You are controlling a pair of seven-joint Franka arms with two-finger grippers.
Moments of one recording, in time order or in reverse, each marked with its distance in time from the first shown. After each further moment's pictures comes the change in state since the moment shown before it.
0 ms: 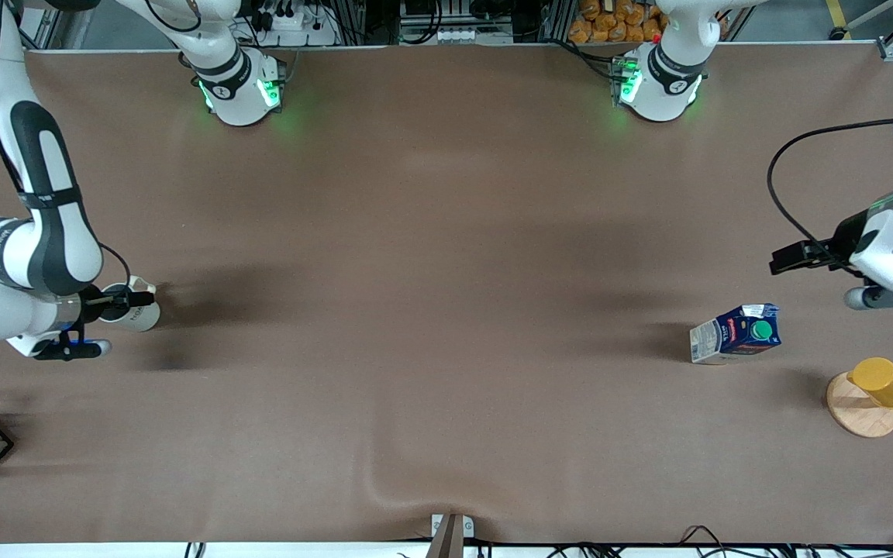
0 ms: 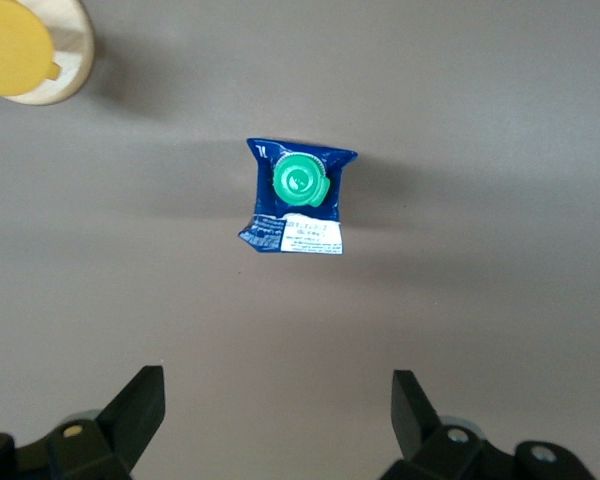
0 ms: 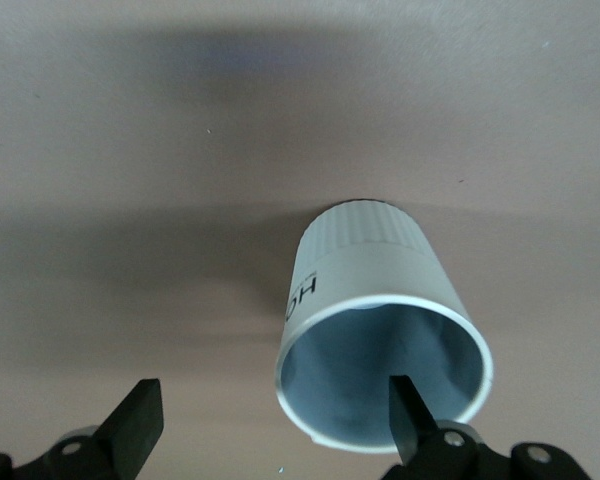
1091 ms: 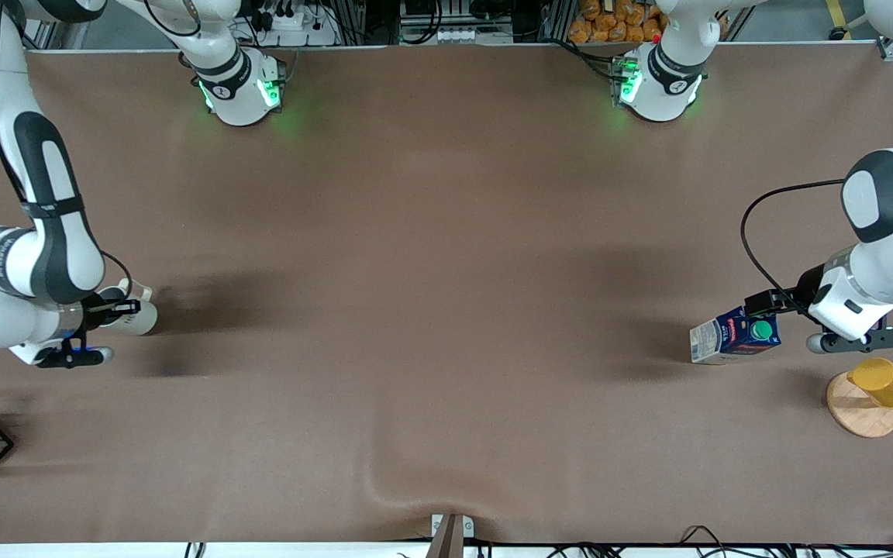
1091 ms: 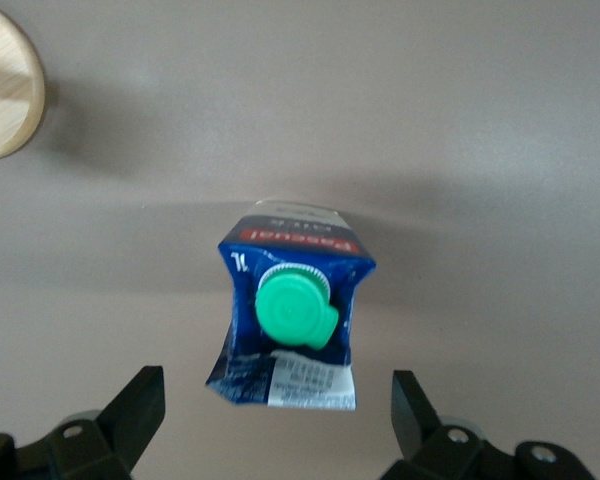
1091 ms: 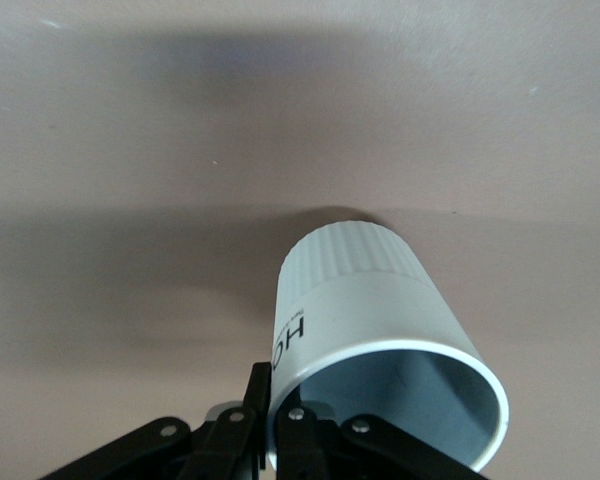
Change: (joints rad) left arm -0.001 0.161 -0.001 -0.010 0.011 0.225 0.000; right arm 0.001 0.011 0.008 0.097 -0.001 -0.056 -0.010
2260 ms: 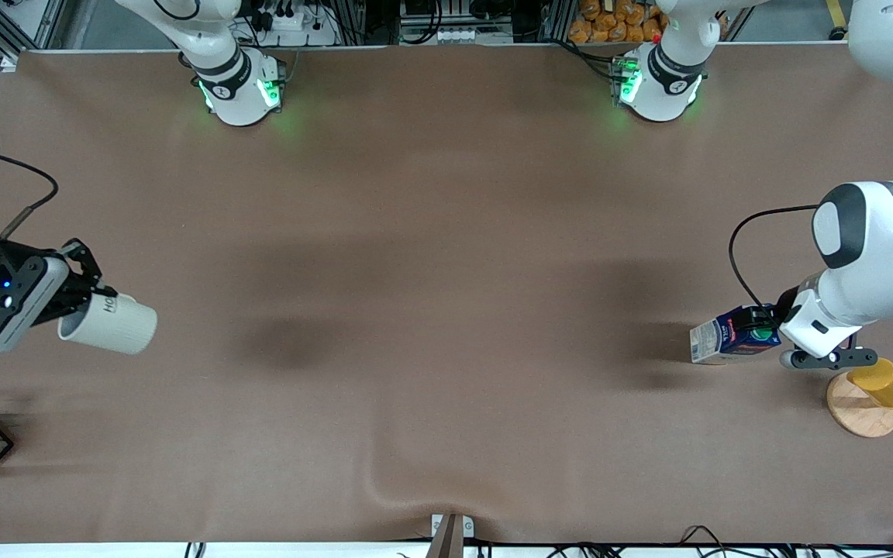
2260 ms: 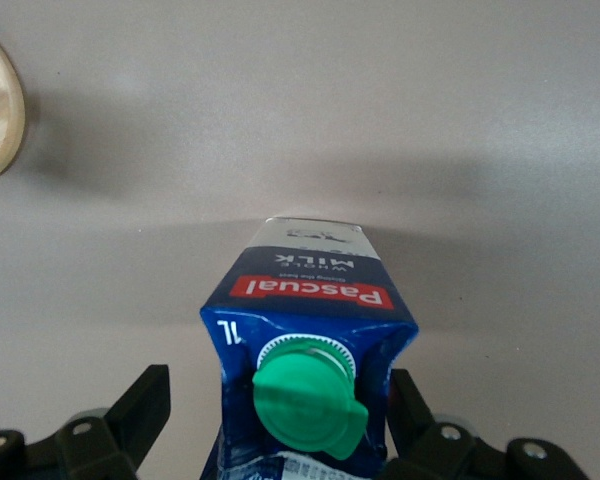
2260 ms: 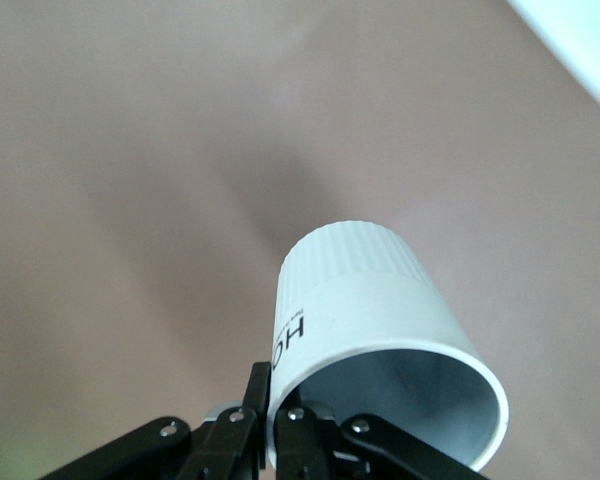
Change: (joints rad) left arm -0.007 0.086 -0.004 0.011 0.076 0.054 0.000; right arm 0.043 -0.215 0.150 0.270 0.228 -0.203 -0.773
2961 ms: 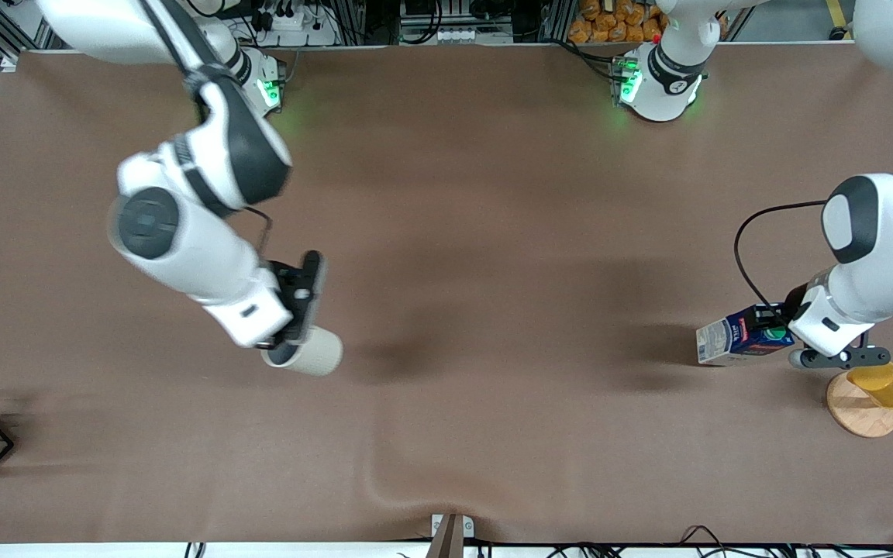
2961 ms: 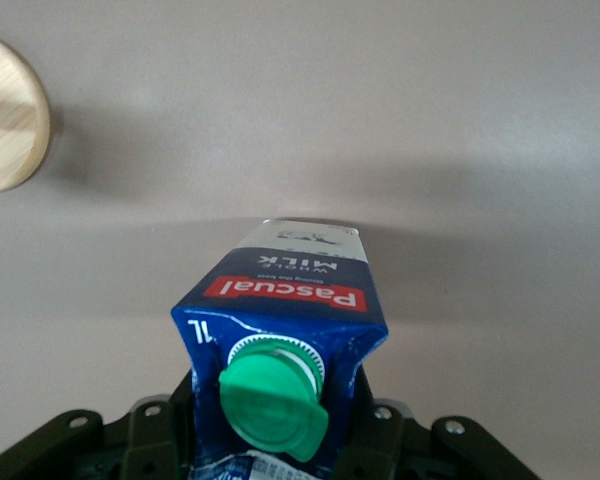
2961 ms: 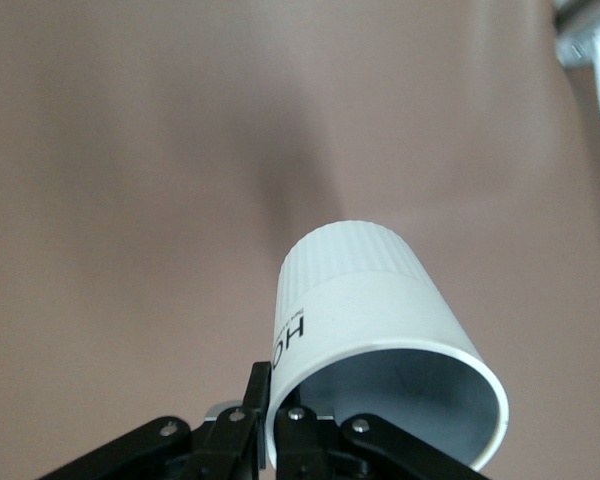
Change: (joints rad) left arm 0.000 -0.045 -0.012 0.044 0.000 -0.094 0.000; right arm 0.463 0.190 0.010 -0.018 -0.208 0.331 0.002
